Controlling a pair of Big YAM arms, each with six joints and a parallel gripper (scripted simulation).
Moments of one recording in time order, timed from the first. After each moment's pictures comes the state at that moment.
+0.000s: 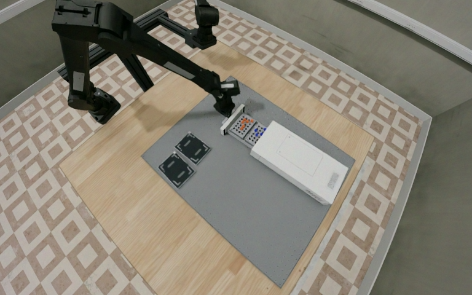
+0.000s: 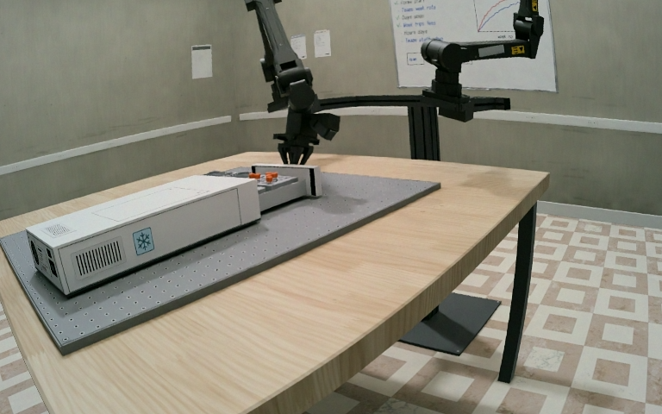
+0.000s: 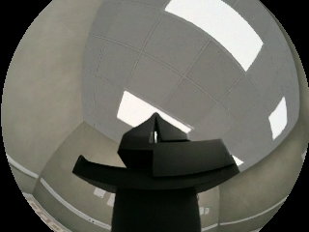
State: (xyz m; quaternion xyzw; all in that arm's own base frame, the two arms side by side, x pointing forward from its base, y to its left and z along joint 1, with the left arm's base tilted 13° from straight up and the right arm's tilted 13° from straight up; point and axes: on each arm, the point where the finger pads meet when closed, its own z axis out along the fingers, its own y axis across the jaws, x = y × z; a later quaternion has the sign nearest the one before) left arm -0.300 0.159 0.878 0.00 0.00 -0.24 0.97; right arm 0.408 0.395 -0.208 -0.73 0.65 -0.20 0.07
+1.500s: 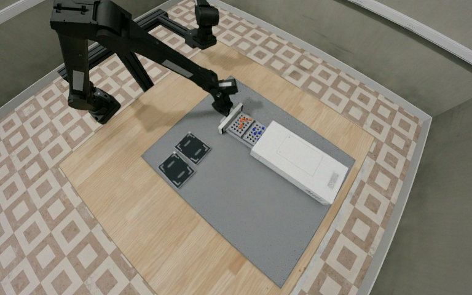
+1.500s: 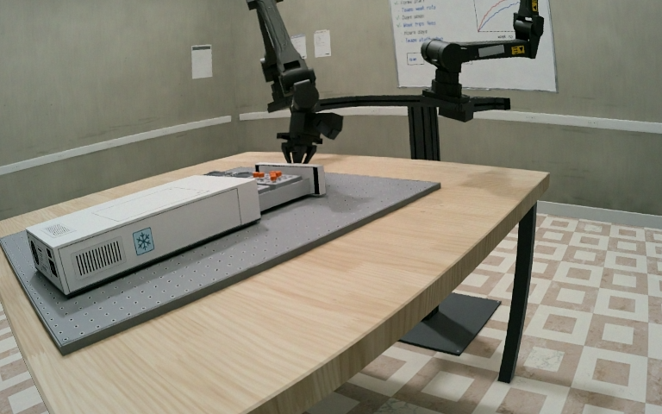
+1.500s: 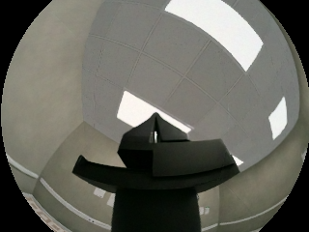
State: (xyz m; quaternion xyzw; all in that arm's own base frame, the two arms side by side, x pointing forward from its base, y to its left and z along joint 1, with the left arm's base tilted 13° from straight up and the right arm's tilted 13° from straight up) left arm -0.300 0.159 0.878 0.00 0.00 -0.24 0.97; right arm 0.396 0.394 -0.209 -0.73 0.65 -0.20 0.07
